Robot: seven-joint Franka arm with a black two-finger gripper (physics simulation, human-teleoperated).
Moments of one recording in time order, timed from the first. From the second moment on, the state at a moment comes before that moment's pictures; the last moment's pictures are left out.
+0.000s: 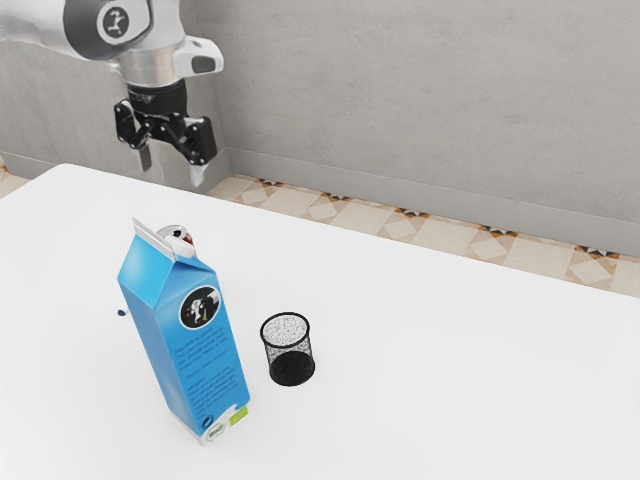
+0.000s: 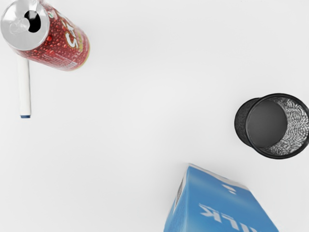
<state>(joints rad) 0.07 -0.06 -0.12 -1.64 0.11 1.55 -0.13</state>
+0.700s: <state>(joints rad) 0.32 -0.11 -0.10 -2.10 0.11 1.85 -0.22</state>
